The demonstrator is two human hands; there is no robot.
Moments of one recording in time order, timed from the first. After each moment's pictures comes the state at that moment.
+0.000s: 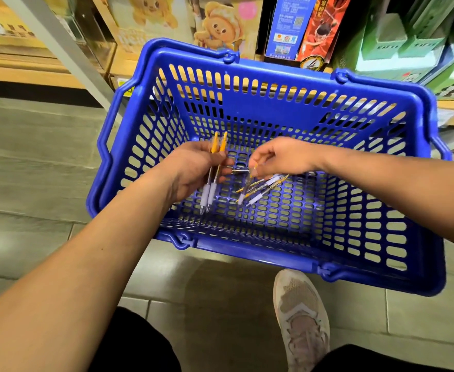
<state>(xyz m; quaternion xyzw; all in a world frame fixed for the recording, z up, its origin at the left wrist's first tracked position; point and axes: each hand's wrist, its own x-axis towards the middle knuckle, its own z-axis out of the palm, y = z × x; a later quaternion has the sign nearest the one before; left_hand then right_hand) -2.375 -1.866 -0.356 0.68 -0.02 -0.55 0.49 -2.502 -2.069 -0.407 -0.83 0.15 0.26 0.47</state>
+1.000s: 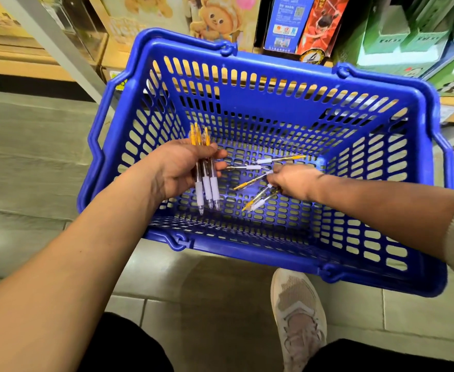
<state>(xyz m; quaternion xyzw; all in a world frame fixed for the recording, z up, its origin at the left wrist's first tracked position) -2.363 -1.860 -0.356 0.63 0.04 -0.58 0.52 -2.548 -2.069 -0.486 -0.94 0.07 0.32 0.04</state>
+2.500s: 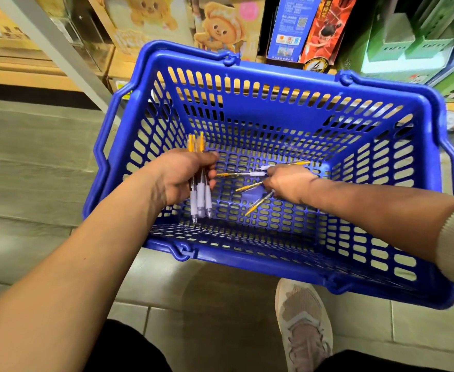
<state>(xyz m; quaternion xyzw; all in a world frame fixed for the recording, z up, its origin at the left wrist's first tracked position) -2.357 -1.860 -0.353 0.65 0.05 -0.59 0.48 -2.521 -2.057 -0.480 -0.95 0.05 0.31 0.01</state>
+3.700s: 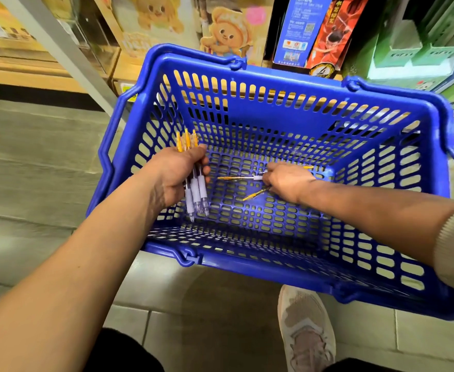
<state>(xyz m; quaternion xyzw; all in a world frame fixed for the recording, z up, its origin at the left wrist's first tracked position) -2.351 -1.854 -0.350 0.65 0.07 -0.52 0.55 -2.510 -2.057 -0.486 -0.96 0.11 0.24 0.07</state>
